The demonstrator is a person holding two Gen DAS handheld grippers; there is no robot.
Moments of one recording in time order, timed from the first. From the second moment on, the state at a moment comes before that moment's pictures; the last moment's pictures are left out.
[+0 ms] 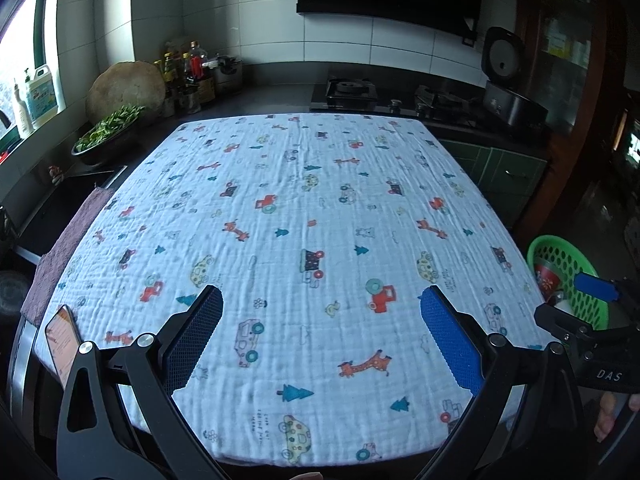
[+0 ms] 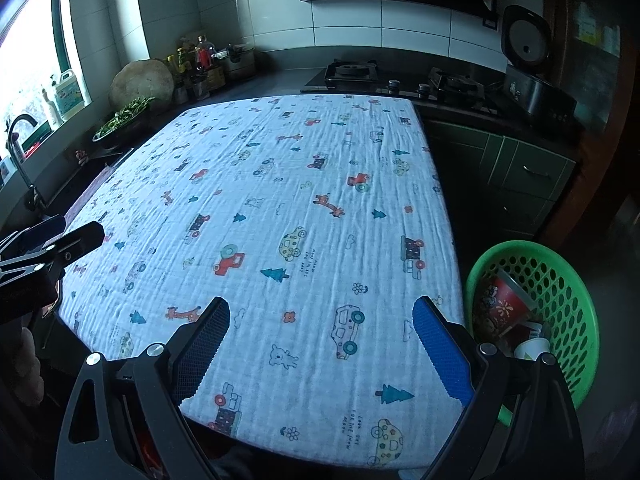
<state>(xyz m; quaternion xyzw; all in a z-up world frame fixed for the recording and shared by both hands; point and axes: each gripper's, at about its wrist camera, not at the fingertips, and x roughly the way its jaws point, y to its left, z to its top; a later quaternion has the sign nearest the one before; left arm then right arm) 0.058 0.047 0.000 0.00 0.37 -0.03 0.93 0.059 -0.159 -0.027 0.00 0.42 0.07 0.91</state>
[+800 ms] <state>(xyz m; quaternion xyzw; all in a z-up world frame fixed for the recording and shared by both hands) 0.064 0.012 -0.008 0.03 0.37 -0.06 0.93 0.055 -0.184 -0.029 0.02 0.42 0.04 0.91</state>
